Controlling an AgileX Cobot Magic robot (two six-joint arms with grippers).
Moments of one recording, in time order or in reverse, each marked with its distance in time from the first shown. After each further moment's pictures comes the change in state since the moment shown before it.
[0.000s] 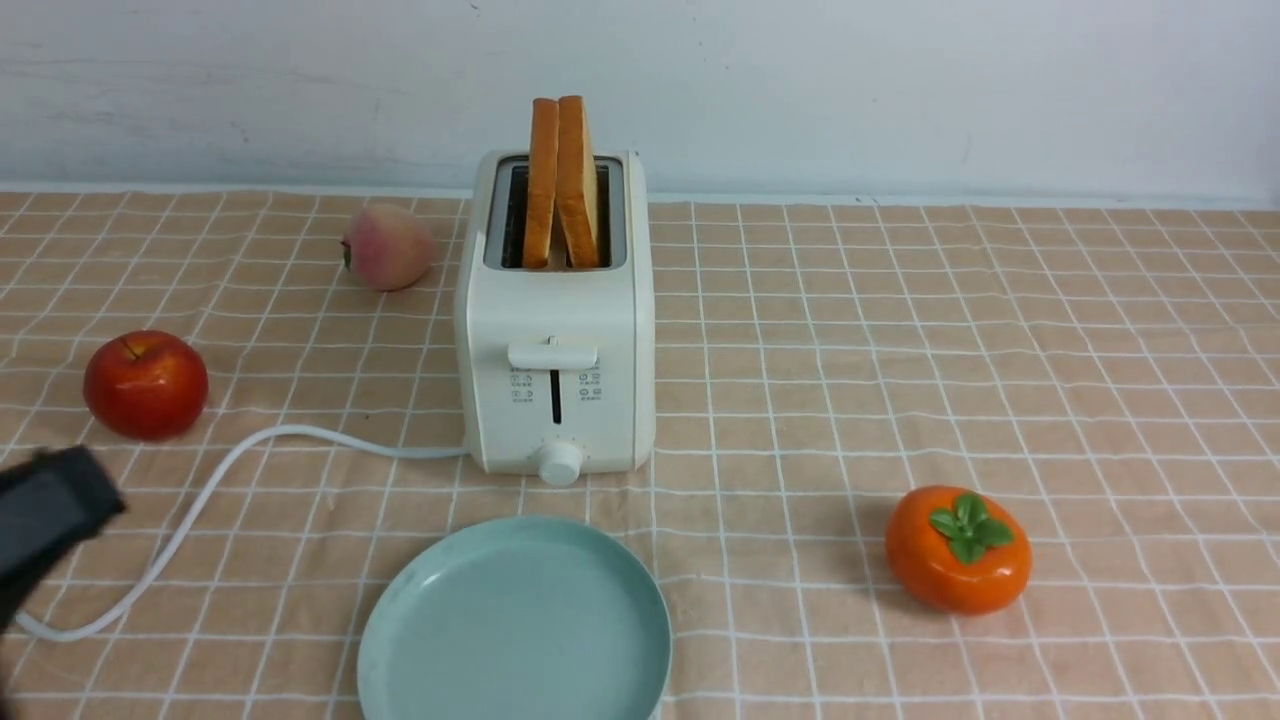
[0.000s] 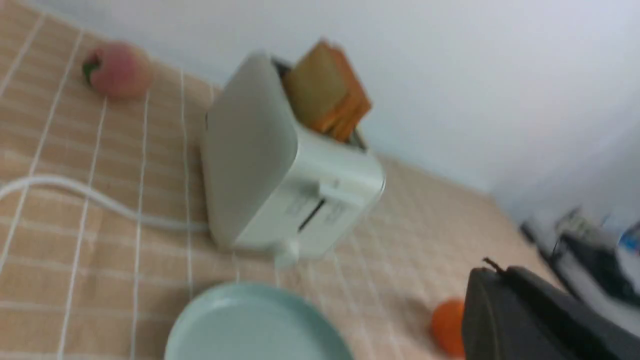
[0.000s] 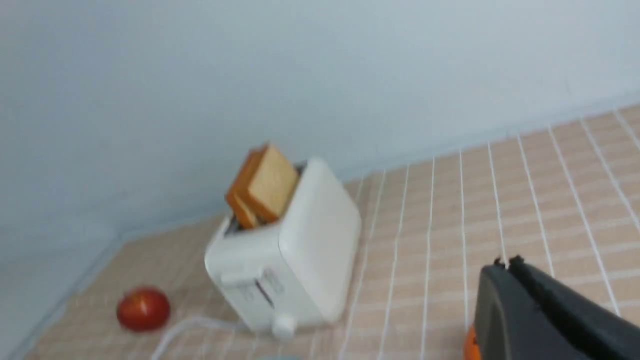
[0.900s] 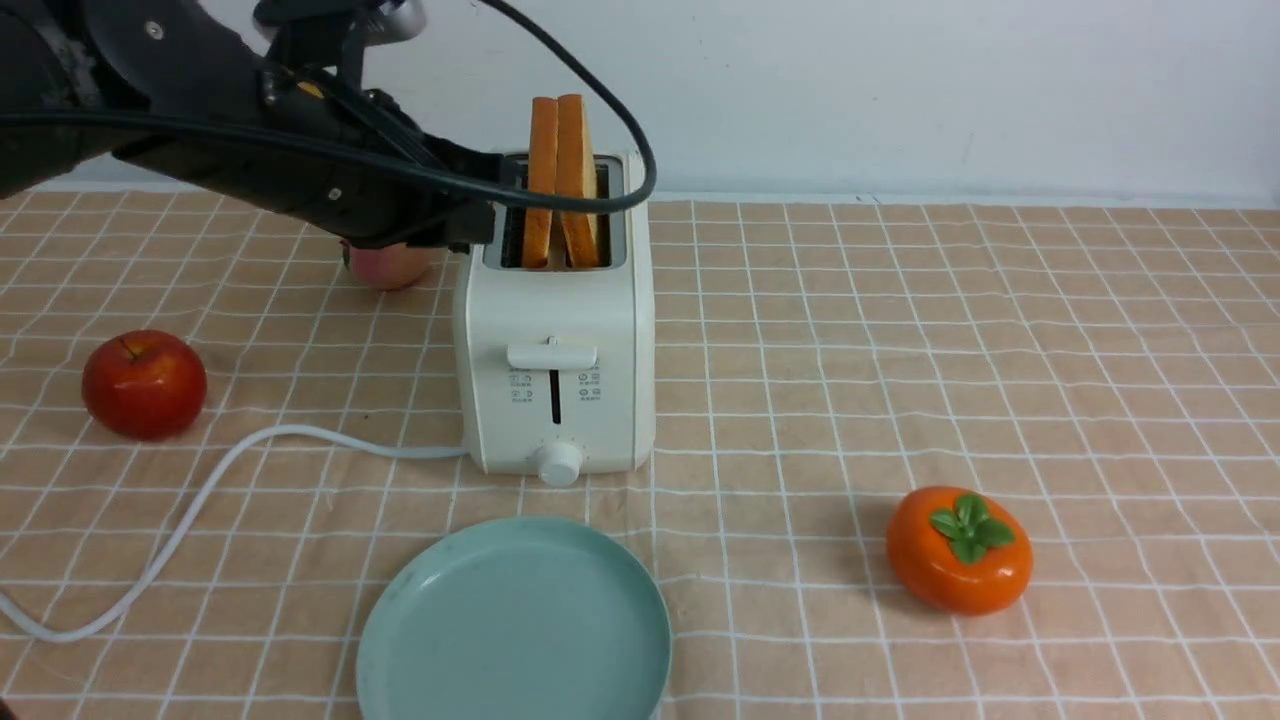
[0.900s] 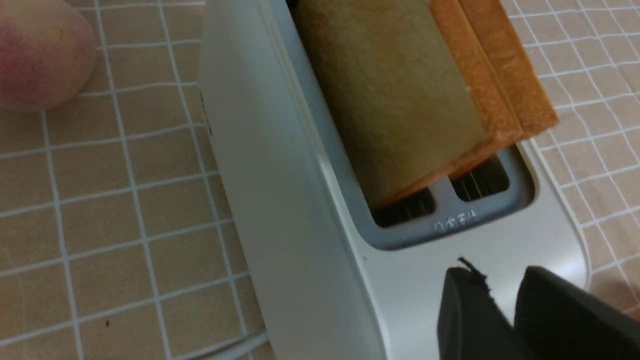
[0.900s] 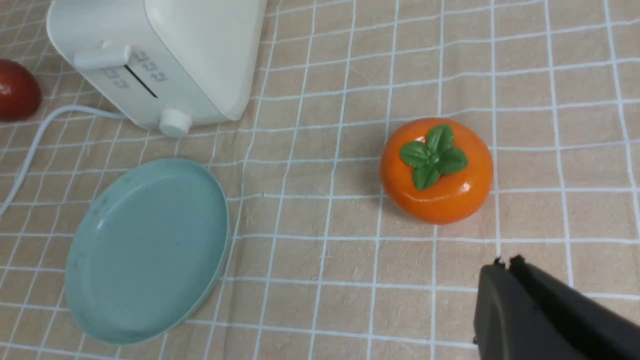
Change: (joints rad) right arm 0.000 0.311 -0.105 -0.155 0.208 -0.018; left arm -0.124 1.131 -0.842 0.184 0.034 0.184
